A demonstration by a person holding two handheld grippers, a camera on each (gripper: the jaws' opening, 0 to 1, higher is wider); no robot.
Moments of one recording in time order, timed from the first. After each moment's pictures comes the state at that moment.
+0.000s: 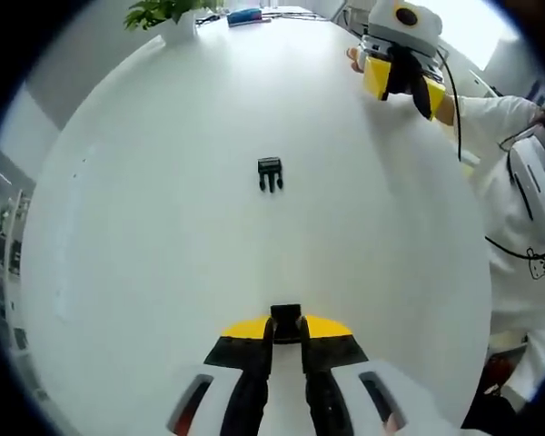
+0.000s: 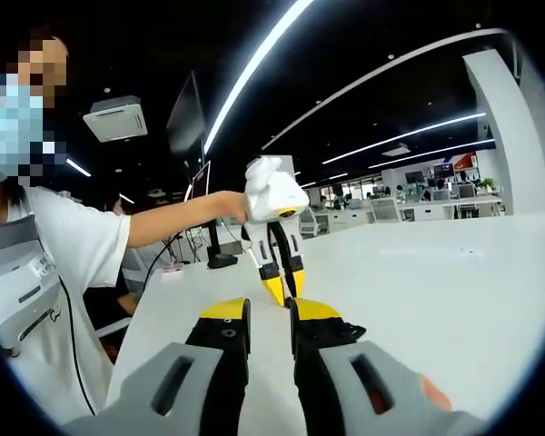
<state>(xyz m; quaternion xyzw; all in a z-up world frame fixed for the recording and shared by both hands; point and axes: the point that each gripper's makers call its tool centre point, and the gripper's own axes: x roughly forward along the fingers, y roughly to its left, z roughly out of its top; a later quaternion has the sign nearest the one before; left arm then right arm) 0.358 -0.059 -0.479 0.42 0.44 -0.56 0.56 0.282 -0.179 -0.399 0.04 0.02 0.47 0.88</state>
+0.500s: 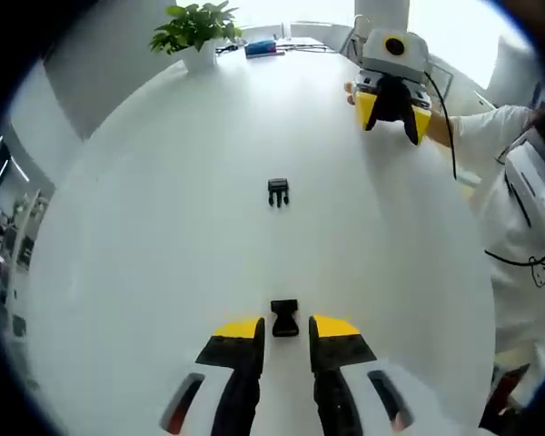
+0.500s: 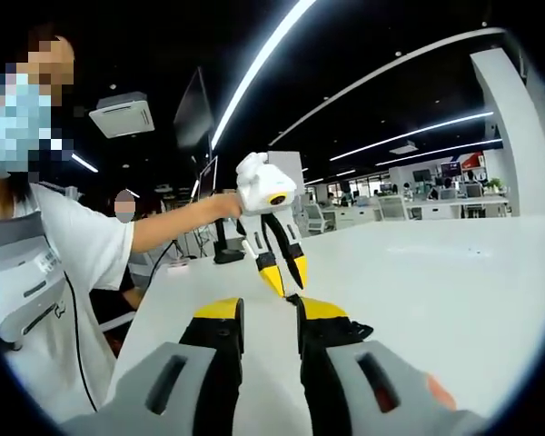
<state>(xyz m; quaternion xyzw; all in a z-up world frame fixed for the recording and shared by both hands) 0.356 -0.054 -0.463 0.35 0.35 -0.58 0.65 0.281 -0.171 -0.403 0.02 0.03 0.50 0.87</state>
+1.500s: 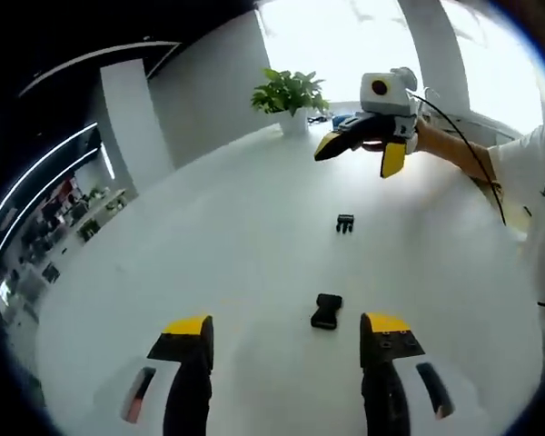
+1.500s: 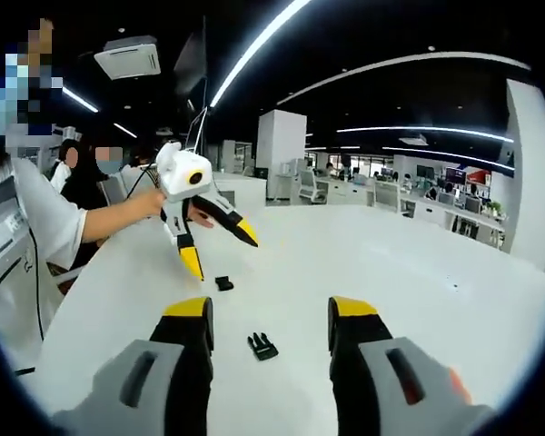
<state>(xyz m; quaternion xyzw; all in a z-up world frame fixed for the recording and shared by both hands) 0.395 -0.031 -0.462 0.23 0.23 -0.47 0.82 0.372 -0.189 -0.405 -0.10 0.07 0.49 0.86</state>
